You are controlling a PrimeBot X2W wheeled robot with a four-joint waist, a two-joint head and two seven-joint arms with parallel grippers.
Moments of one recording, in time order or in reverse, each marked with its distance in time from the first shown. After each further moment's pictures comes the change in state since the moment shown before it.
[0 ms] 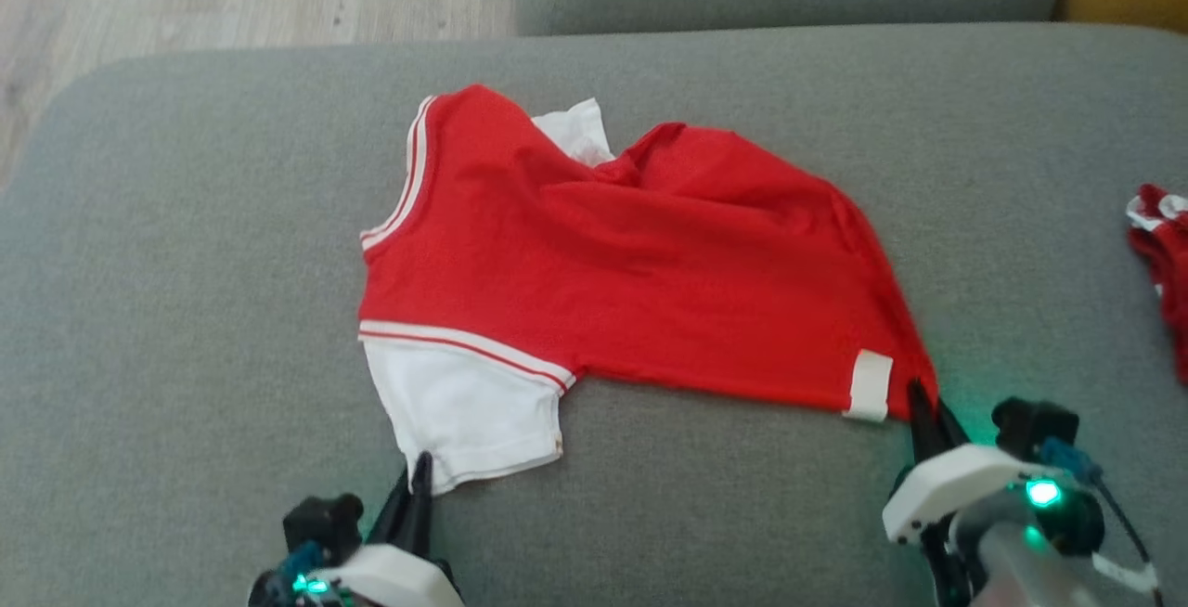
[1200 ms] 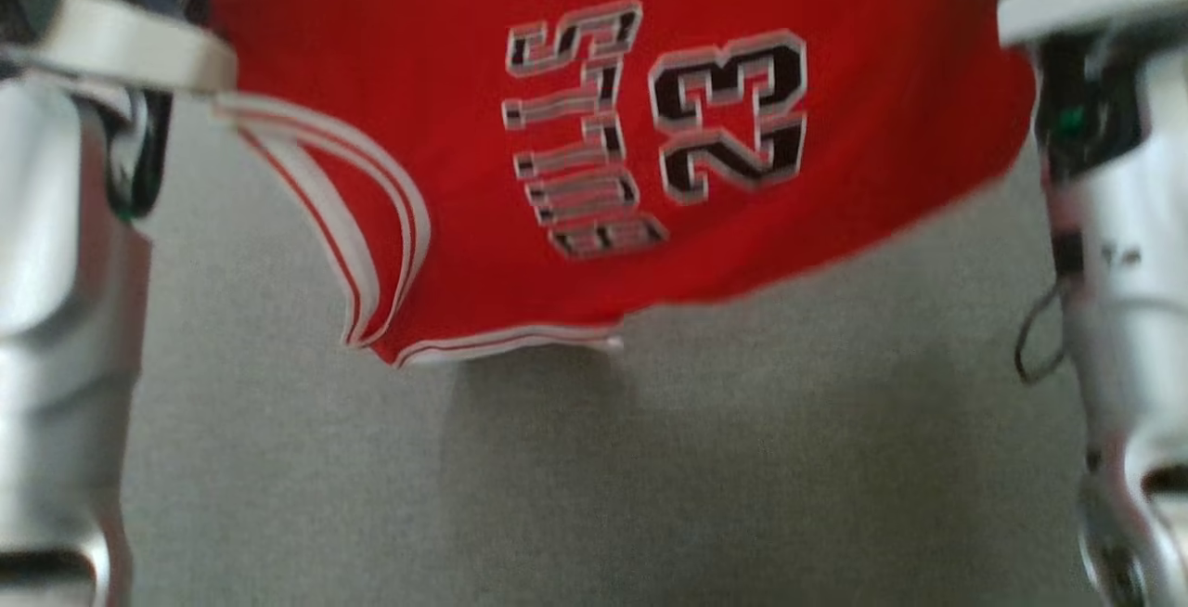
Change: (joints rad) left arm -0.649 0.256 0.170 -0.474 0.290 0.011 0.162; right arm -0.537 -0.101 0.090 -0.445 0.345 0.000 0.152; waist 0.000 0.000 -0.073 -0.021
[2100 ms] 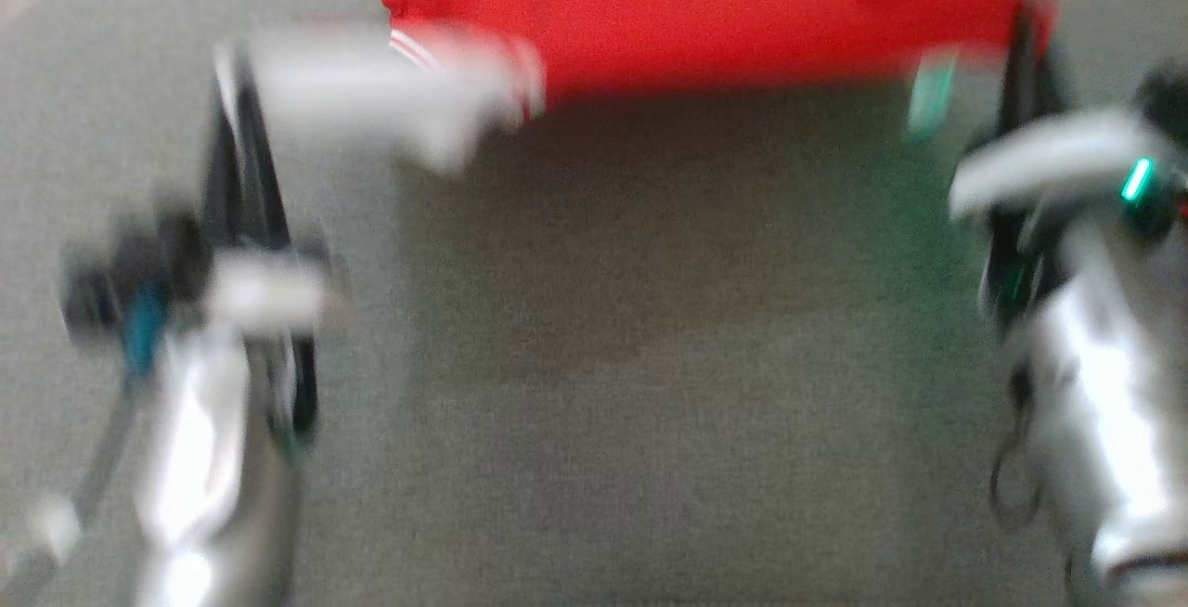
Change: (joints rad) left arm 0.347 -0.202 0.105 0.081 -0.015 0.141 -0.156; right arm 0.102 0.018 -0.029 0.338 -0.019 0.000 -0.140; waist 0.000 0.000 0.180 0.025
